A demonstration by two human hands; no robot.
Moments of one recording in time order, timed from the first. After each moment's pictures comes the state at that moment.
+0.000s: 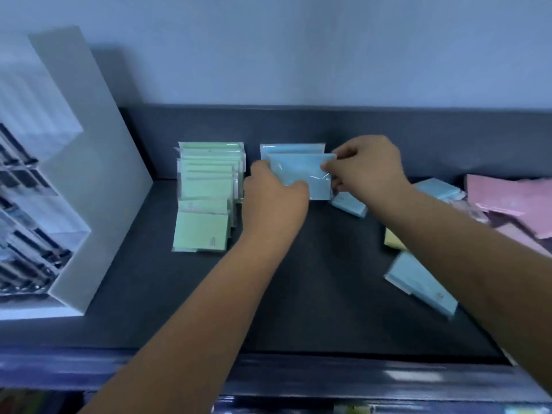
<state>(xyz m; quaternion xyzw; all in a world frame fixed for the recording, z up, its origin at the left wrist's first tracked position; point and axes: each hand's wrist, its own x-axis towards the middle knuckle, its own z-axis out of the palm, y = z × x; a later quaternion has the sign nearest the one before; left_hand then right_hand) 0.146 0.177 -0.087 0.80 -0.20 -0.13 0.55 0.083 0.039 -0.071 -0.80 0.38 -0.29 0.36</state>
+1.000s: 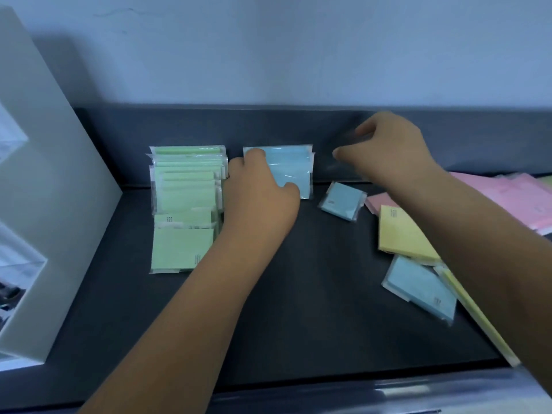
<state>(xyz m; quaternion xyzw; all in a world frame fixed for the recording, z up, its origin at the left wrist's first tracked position) 0.171 0.174 -0.079 0.84 -0.31 -0.08 0.44 0.071 0.034 -0.033 -0.81 0.47 -0.25 0.22</state>
